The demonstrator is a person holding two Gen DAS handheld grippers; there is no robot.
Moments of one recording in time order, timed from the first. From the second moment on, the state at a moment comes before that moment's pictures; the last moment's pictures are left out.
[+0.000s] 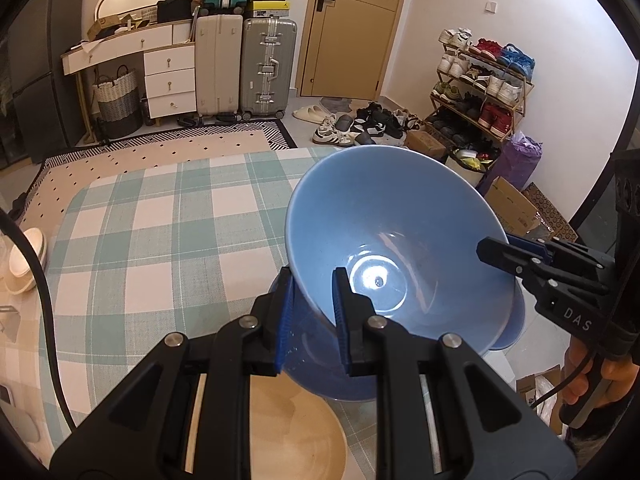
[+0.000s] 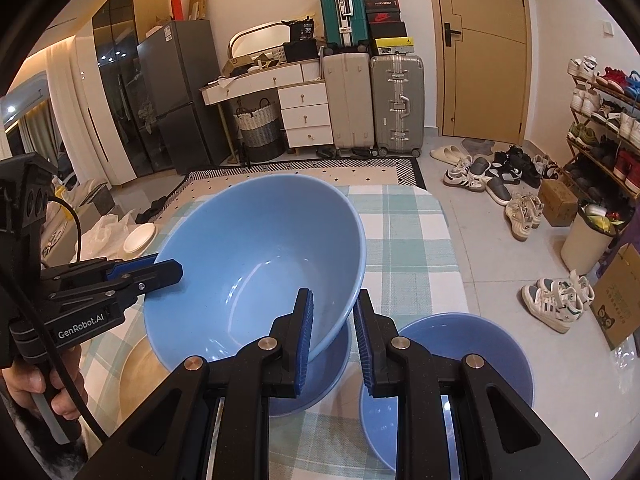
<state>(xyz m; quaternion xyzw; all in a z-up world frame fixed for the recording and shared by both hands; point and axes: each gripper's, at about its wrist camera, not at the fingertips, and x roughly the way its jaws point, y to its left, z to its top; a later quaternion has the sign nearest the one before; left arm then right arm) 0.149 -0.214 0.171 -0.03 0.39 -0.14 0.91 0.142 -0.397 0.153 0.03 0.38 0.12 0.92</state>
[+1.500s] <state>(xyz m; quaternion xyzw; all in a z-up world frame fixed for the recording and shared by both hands) 0.182 -0.192 0.076 -0.01 0.41 -0.12 0.90 0.154 -0.367 0.084 0.01 0.42 0.11 0.90</state>
